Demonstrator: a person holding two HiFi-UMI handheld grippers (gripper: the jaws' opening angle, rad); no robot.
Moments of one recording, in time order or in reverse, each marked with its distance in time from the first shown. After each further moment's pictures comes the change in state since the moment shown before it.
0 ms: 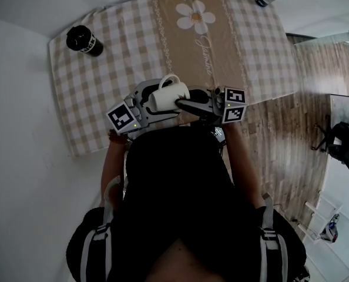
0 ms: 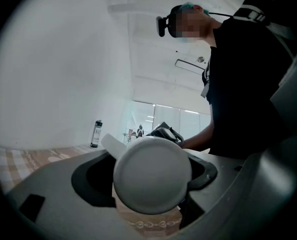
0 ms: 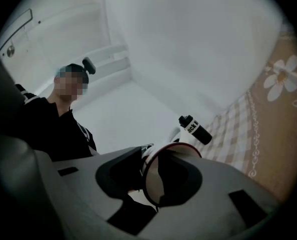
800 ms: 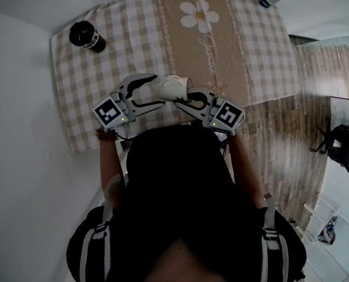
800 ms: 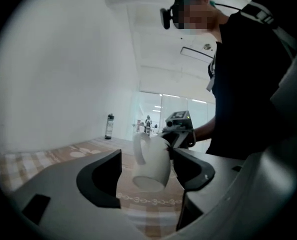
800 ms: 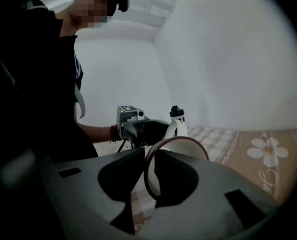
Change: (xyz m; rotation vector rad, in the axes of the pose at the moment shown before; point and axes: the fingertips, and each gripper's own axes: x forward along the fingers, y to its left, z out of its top) left arm -0.044 0.027 -0.006 0.007 0.126 0.093; right arm 0.005 -0.017 -0.033 -0.553 0.342 -0.296
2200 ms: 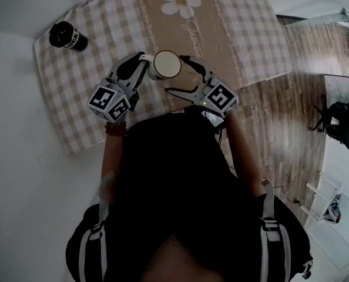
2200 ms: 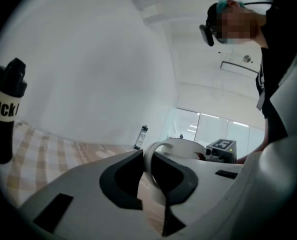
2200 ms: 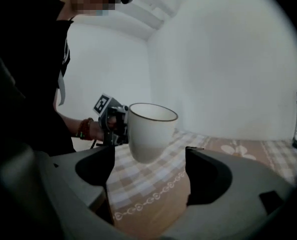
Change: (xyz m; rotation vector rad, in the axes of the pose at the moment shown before) left arm 0.014 0.068 0.013 -0.282 -0.182 0.410; right arm -0.025 -0.051 -0.012 -0.059 0.002 -0.272
